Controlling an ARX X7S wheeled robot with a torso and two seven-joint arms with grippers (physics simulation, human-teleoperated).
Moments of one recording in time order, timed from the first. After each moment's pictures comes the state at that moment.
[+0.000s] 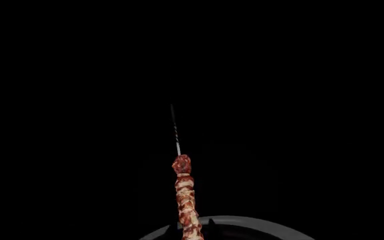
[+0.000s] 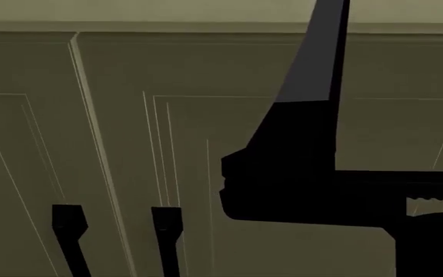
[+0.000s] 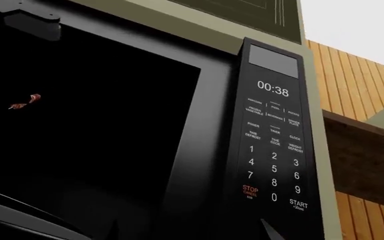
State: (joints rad) left arm -2.35 0.00 0.08 -0.94 0.00 -1.17 0.08; right arm 2.35 1.13 -2.12 -1.05 0.88 0.04 1.54
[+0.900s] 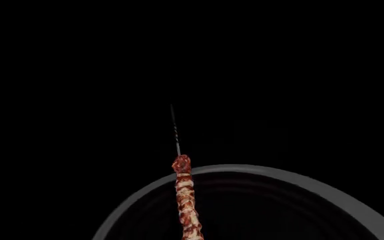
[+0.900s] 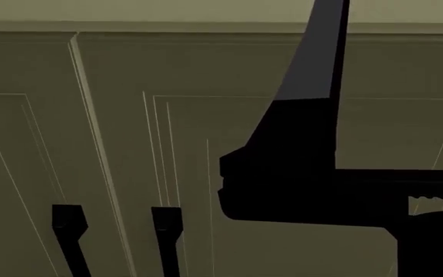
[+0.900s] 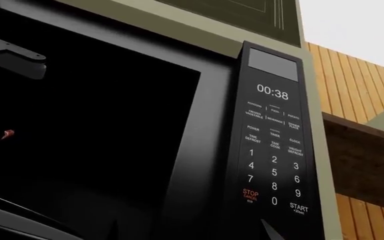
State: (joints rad) left arm -2.35 -0.01 0.03 -1.10 0.08 -1.20 0.08; right arm 2.35 1.14 -2.10 -1.05 0.88 0.04 1.53
